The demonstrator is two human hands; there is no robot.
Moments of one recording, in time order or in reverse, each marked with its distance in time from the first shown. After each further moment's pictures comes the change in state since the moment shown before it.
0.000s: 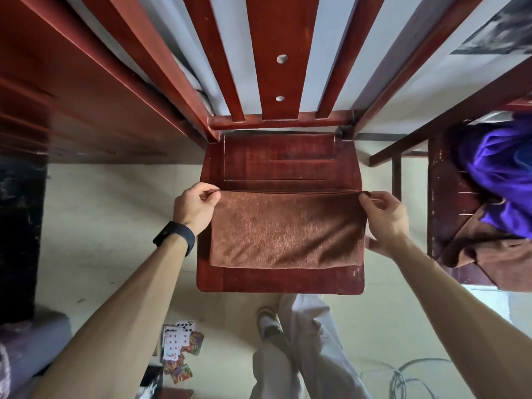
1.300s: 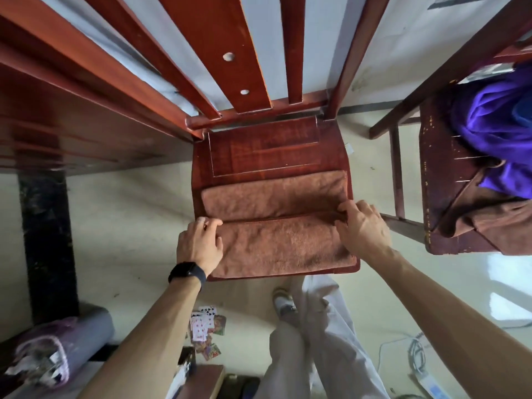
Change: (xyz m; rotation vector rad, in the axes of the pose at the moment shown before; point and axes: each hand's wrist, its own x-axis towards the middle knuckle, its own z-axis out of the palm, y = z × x) left_hand -0.072 -0.021 0.022 0.808 -0.133 0.268; right_hand -0.038 0.036 -0.002 -0.757 -0.179 -0.304
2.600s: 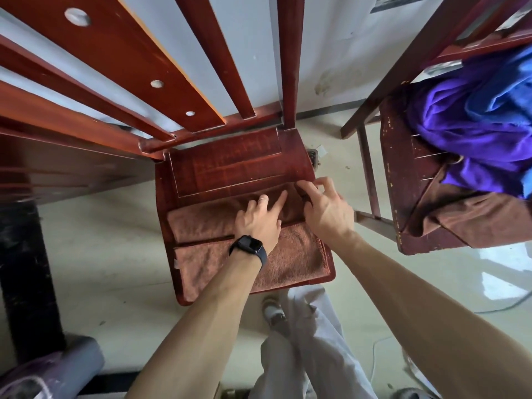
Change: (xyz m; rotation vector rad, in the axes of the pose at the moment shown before) left_hand 0.050 0.182 -0.004 0.166 -0.045 0.310; right_hand 0.044 -0.008 -0.011 0.050 0.232 -0.168
